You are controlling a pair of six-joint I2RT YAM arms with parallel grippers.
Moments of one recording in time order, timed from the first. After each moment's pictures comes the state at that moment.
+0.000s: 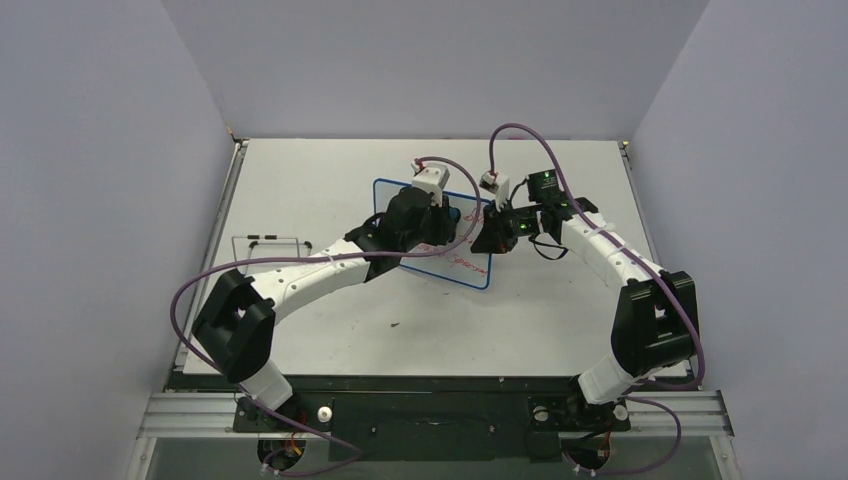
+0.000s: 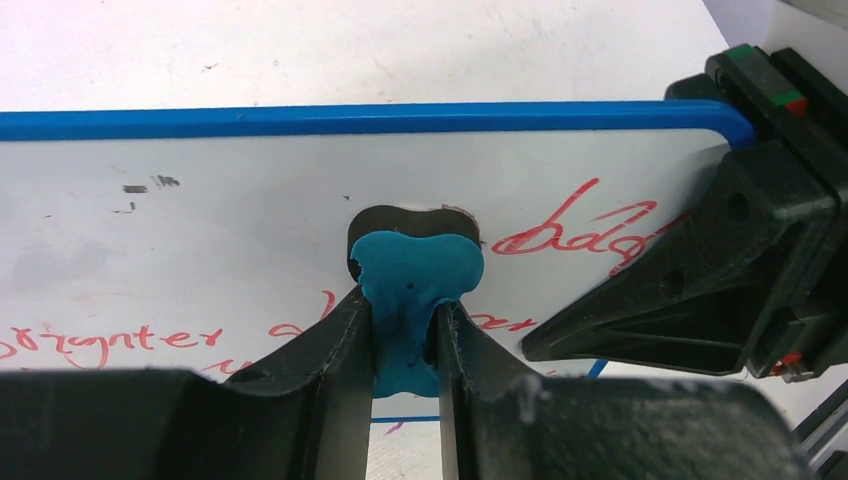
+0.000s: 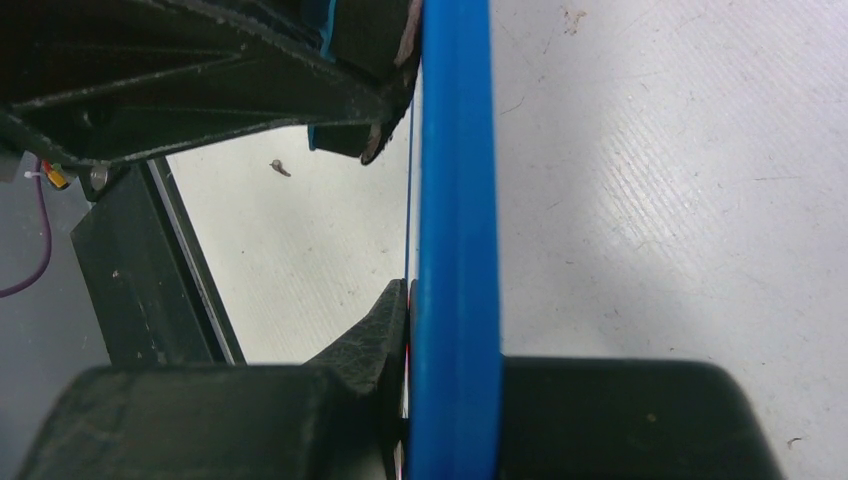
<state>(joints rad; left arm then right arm) -0.81 1.63 1.20 0.00 -0.16 -0.40 0.28 1.57 1.17 -0.54 -0.83 -0.27</state>
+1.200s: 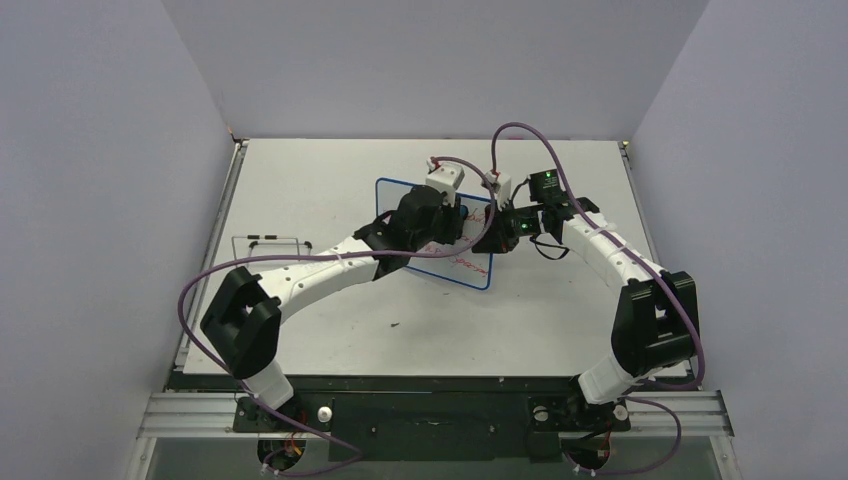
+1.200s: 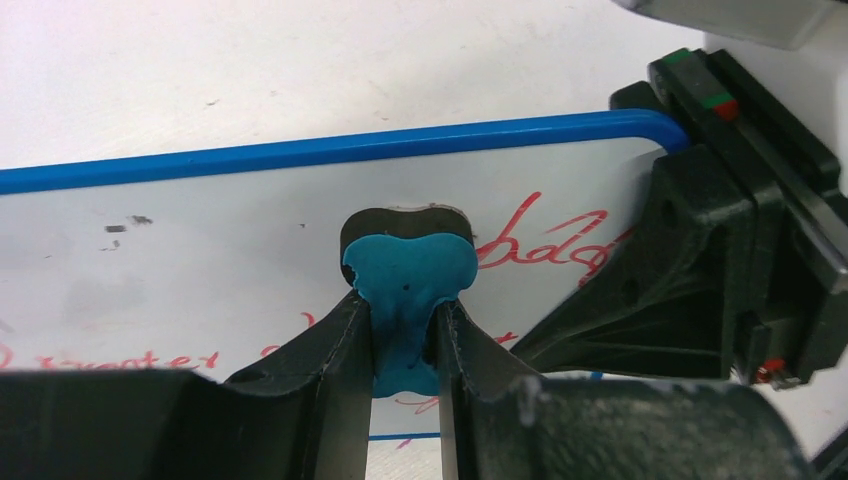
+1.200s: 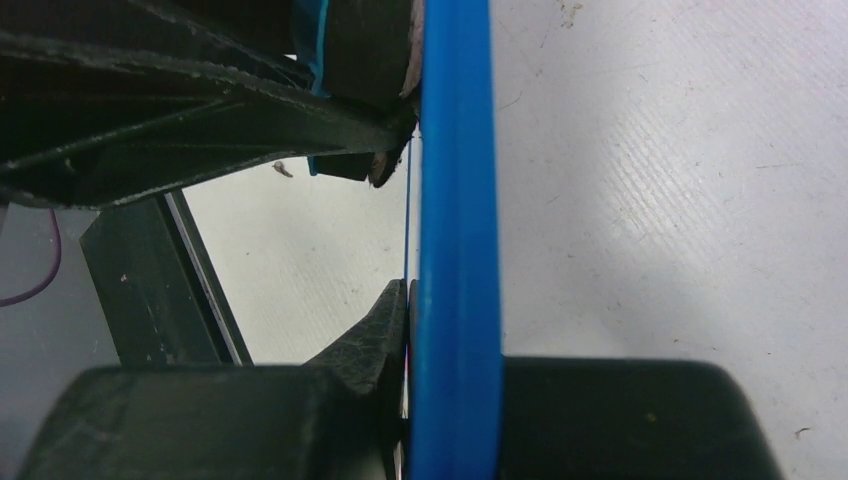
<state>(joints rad) -0.83 1.66 1.24 0.02 -0.15 -0.34 0.27 1.57 1.17 -0.55 -0.83 -0.25</state>
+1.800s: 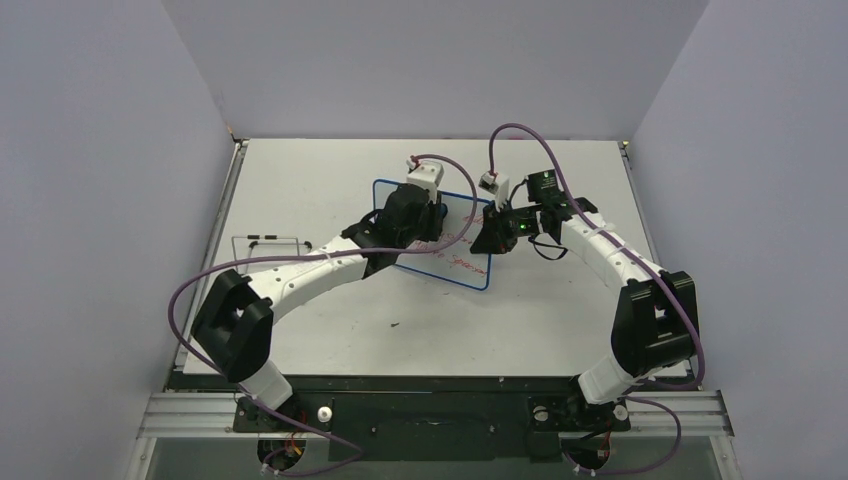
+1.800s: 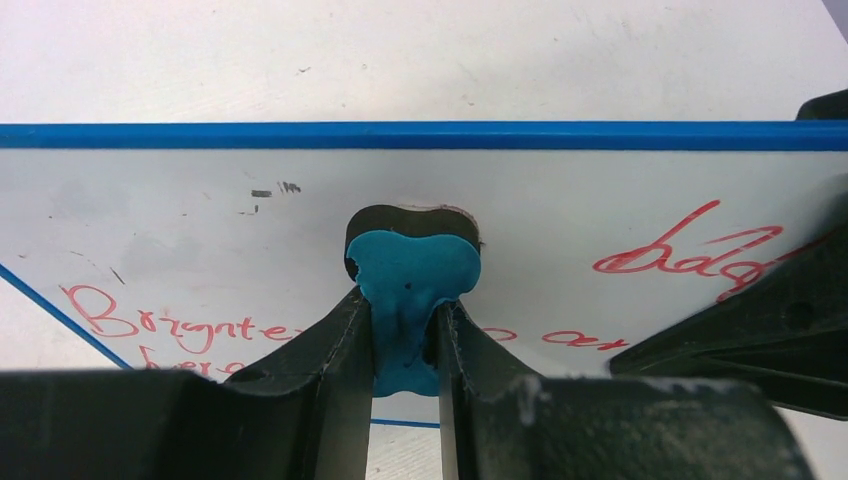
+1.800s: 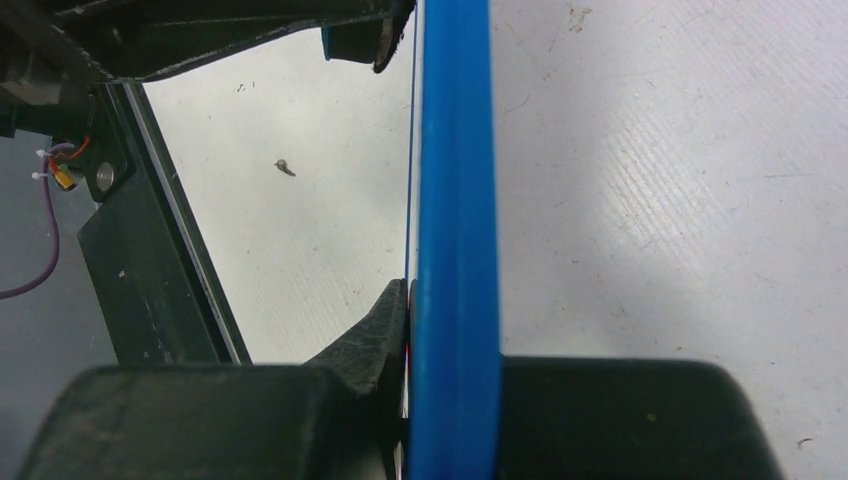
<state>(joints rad) -0.79 1.63 1.24 -0.08 -0.26 -0.34 0.28 1.57 1.17 -0.55 -0.84 -0.26</state>
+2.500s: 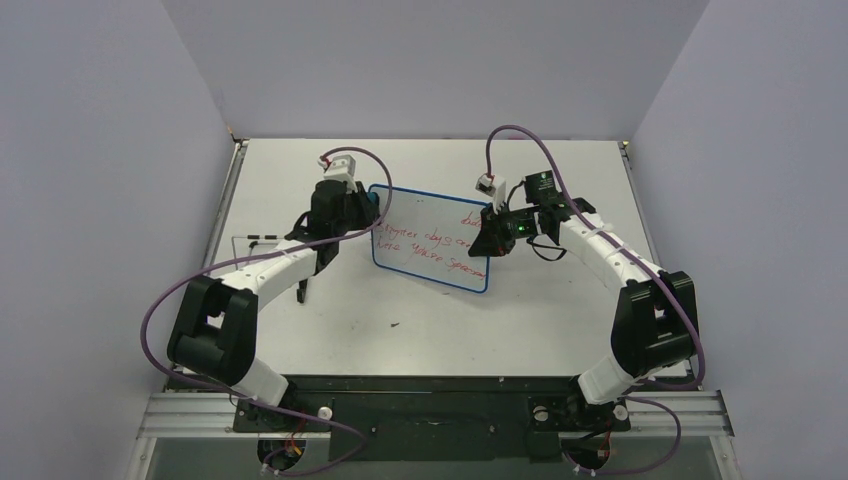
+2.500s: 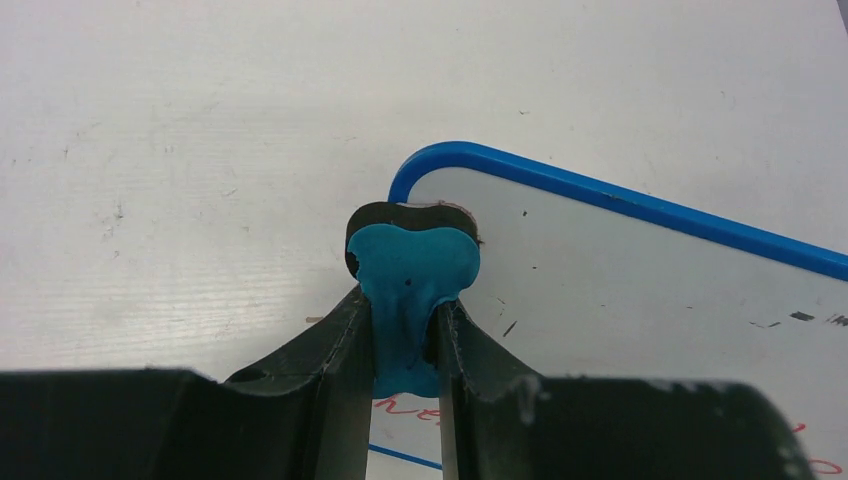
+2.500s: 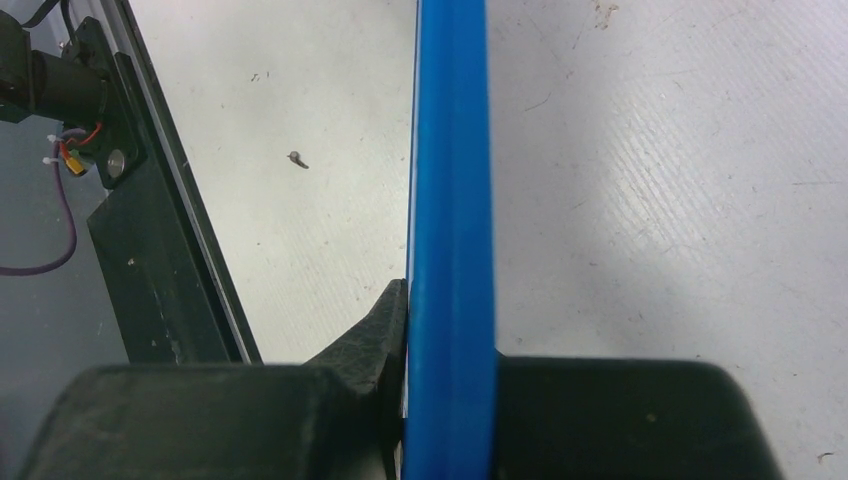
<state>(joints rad) -0.39 1.54 0.93 0.20 -0.07 -0.44 0.29 1.57 1.17 -0.56 -0.85 -0.27</state>
